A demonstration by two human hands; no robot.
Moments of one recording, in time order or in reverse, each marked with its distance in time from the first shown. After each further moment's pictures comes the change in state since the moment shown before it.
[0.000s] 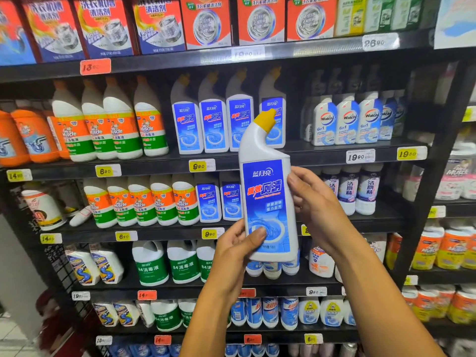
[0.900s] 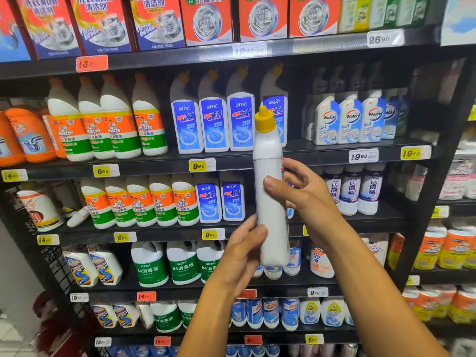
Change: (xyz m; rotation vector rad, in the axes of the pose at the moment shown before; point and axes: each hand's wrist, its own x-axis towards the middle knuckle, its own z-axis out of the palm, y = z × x) left_hand 0.019 -0.002 -0.001 -0.096 -0.202 -0.066; right_hand 0.013 -0.004 0.016 -0.110 -0.032 -0.066
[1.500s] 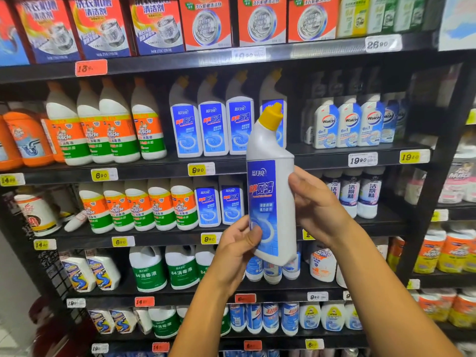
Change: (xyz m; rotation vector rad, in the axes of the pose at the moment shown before) left_hand 0.009 0.003 -0.015 0.013 0.046 0.056; right_hand 0.011 0.008 -0.020 0.239 -0.245 0.069
